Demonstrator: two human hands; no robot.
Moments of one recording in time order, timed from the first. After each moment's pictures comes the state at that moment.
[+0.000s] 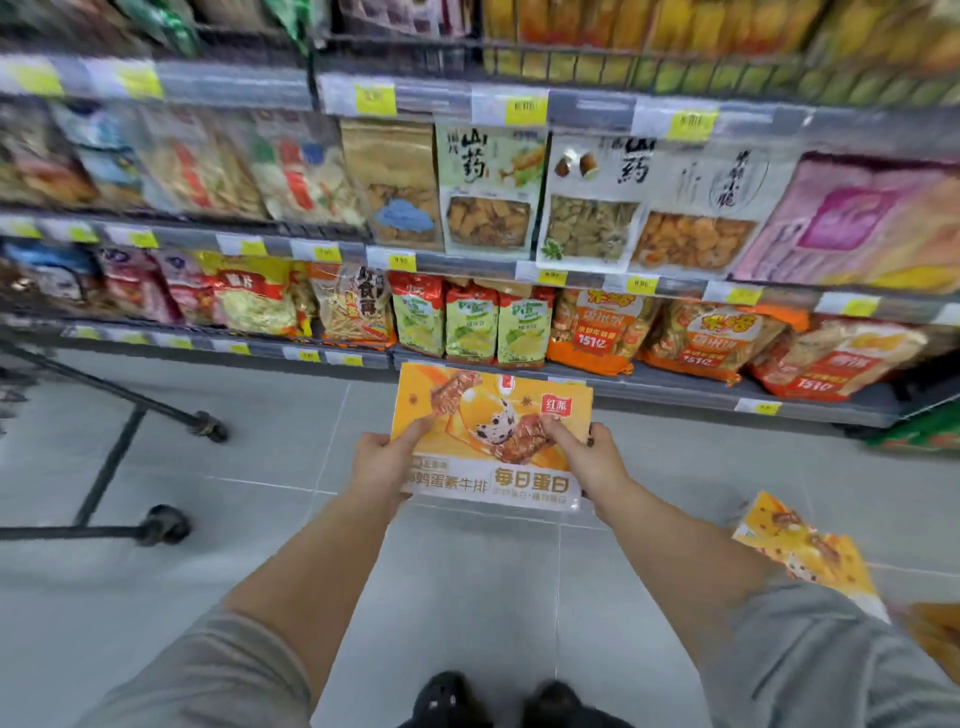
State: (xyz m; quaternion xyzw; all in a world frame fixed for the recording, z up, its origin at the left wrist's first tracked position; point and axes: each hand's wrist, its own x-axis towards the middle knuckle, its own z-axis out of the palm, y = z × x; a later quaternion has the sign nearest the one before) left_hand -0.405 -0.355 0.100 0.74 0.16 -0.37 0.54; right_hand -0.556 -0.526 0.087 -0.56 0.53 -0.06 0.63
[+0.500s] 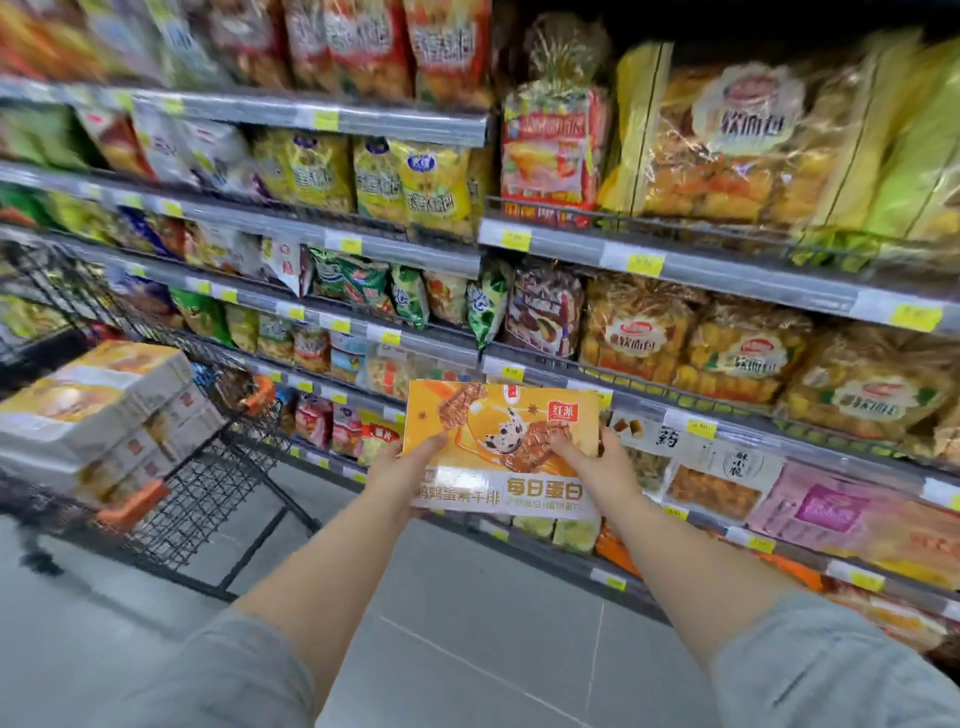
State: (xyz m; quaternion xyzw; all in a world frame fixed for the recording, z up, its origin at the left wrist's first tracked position) left_hand -0.364 -0.276 0.411 0.67 0.13 -0.27 0.68; right_hand -0.483 -0.494 0.437 -0.71 0.32 -0.13 0.61
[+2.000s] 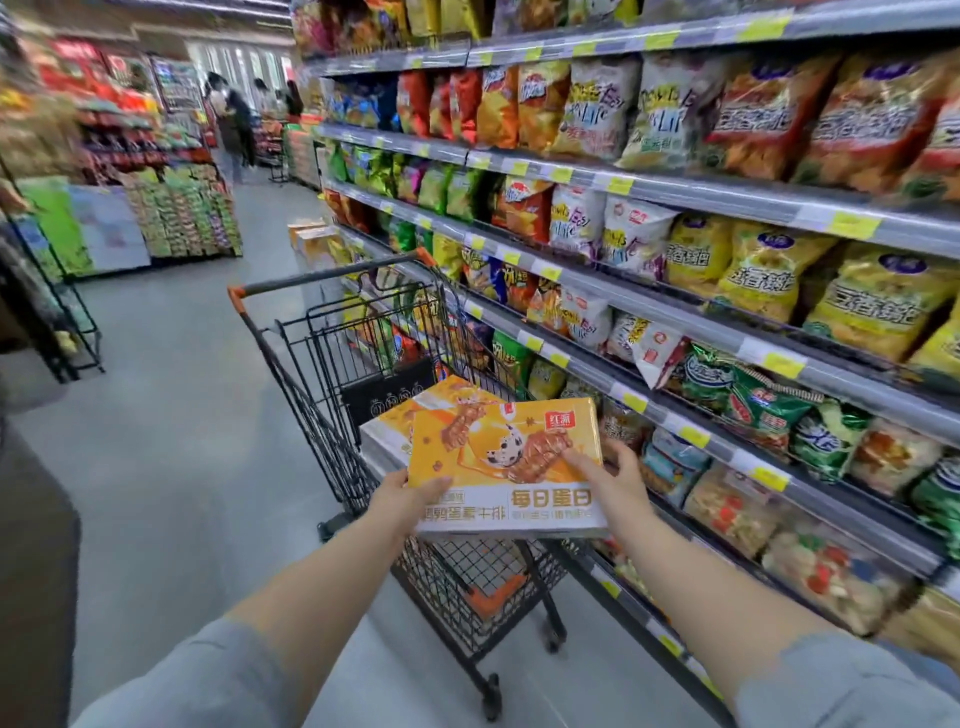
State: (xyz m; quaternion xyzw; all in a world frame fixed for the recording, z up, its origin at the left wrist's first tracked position) left_hand -0.105 0.208 0.432 0.71 0.23 -0.10 0.66; right_hand -0.096 -0.048 0.455 -0.71 0.15 0.03 0.69
